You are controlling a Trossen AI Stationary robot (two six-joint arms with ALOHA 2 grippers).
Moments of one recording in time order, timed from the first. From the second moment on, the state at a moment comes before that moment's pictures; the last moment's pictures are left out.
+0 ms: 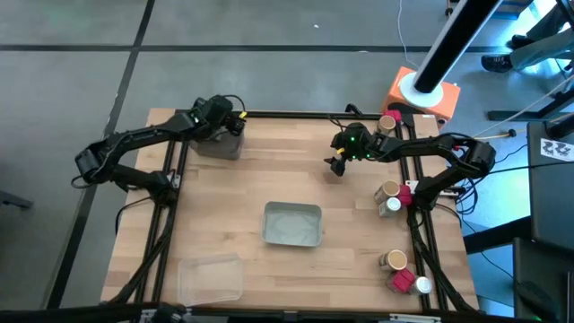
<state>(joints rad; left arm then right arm) 0.64 1.26 0.84 -0.33 -0.58 -0.09 -0.55 1.50 0.61 0.13 -0.14 -0.08</state>
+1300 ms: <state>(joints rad) 0.32 1.46 0.84 0.36 -0.05 0.40 -0.55 1.42 0.76 -0.01 -0.14 -0.06</state>
